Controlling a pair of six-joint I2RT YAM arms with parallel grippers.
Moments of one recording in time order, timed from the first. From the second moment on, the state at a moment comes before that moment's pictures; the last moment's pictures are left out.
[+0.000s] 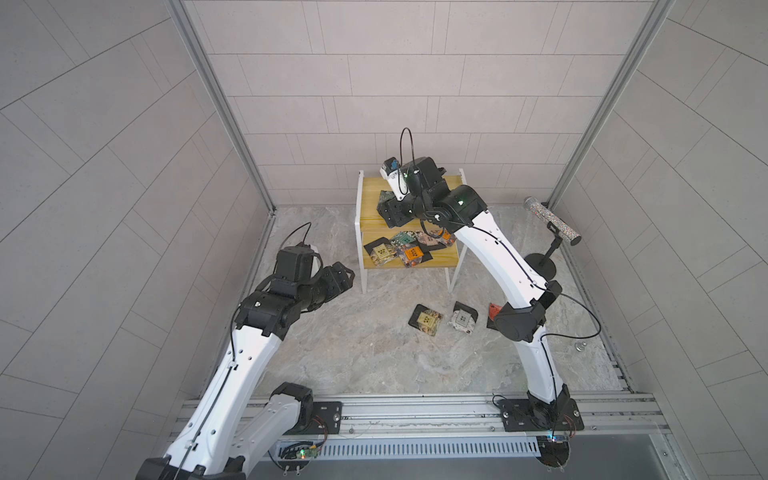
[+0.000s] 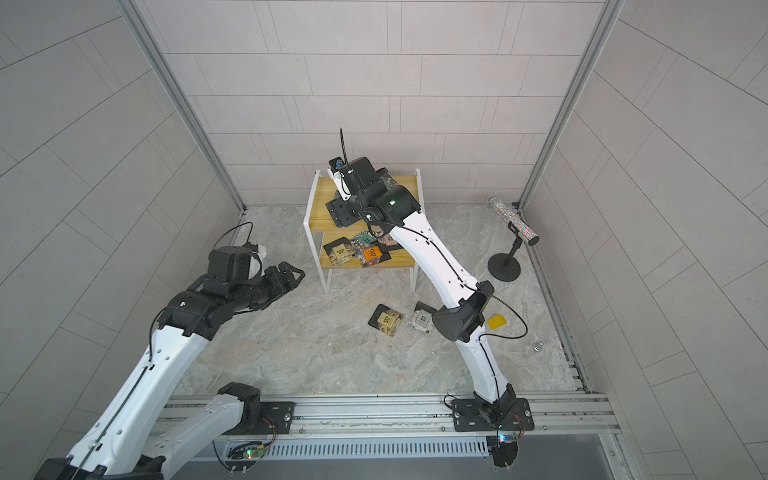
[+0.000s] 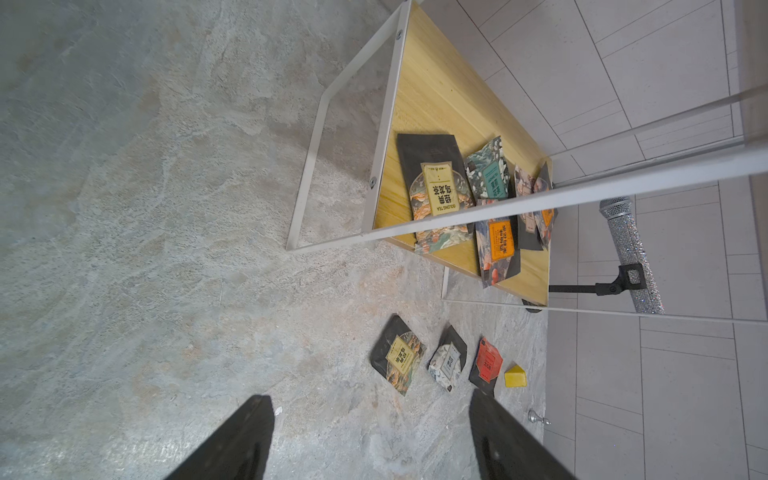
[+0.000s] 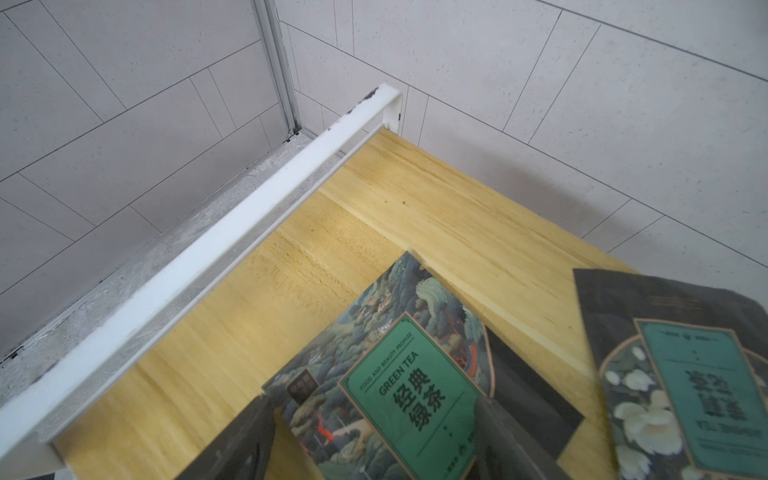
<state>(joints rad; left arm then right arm) -0.24 0.92 1.03 -0.85 0.23 -0.75 0.70 2.17 2.68 -1.10 0.09 0.05</state>
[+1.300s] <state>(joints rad) -0.23 0.94 1.01 -0.81 0.24 -0.76 0.72 2.07 2.52 -1.05 0.06 0.01</state>
